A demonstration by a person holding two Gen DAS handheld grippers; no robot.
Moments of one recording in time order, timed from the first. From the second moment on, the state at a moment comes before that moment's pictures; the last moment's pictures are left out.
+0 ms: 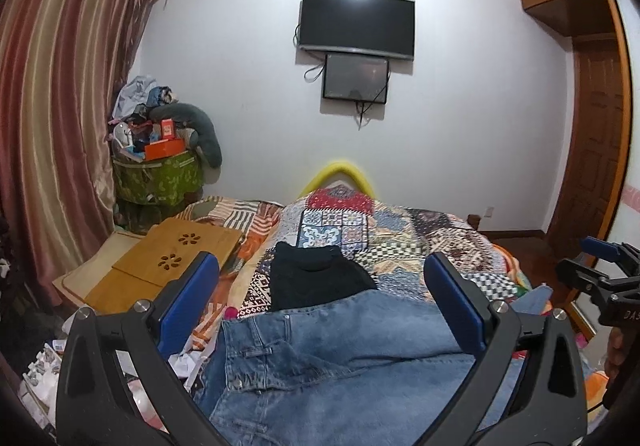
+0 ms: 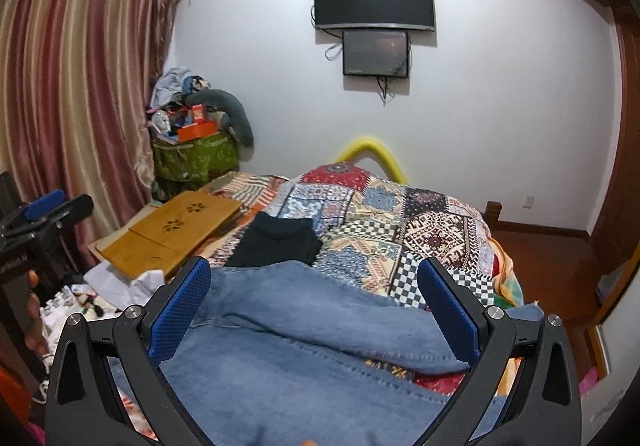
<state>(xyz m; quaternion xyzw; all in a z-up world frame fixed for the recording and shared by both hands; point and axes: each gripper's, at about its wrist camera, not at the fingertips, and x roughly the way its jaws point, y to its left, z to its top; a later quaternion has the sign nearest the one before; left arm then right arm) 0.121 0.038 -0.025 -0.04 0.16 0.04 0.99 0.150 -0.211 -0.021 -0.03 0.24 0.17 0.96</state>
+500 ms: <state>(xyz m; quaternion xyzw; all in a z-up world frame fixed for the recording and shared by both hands) 0.308 0.115 -0.145 -0.01 0.34 0.08 0.94 0.275 -0.220 -0.105 -0.08 0.35 0.17 0.92</state>
